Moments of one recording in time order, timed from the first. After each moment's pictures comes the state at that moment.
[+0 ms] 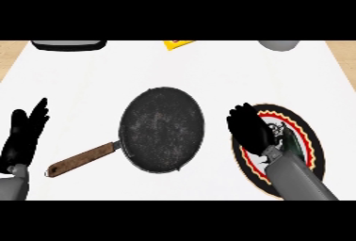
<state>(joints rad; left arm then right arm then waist) -0.10 0.39 0.12 -1.33 -0.05 0.08 0.24 -0.38 -0.35 0.53 -1.33 1.75 0.14 -0.07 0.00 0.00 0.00</state>
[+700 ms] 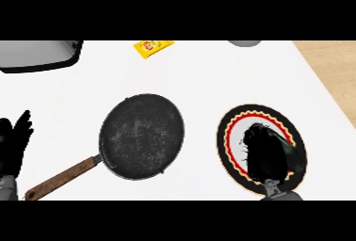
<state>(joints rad) -0.04 0.39 0.19 -1.31 -0.06 0.12 0.24 -0.02 -0.05 0.25 -1.54 1.54 0.20 0.38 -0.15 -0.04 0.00</state>
